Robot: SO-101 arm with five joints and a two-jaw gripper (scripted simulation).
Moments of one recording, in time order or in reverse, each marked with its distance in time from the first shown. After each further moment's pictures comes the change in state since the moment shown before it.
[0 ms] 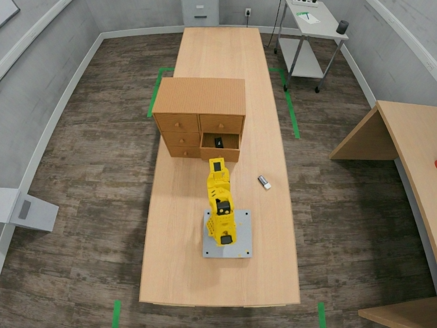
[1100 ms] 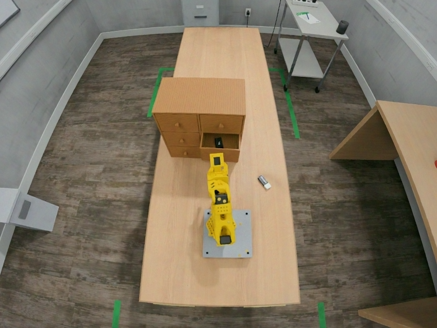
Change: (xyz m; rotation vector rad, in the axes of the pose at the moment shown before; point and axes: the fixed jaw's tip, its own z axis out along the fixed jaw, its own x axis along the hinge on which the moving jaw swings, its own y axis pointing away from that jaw) arm 0.017 -0.006 0.052 0.028 -0.006 0.014
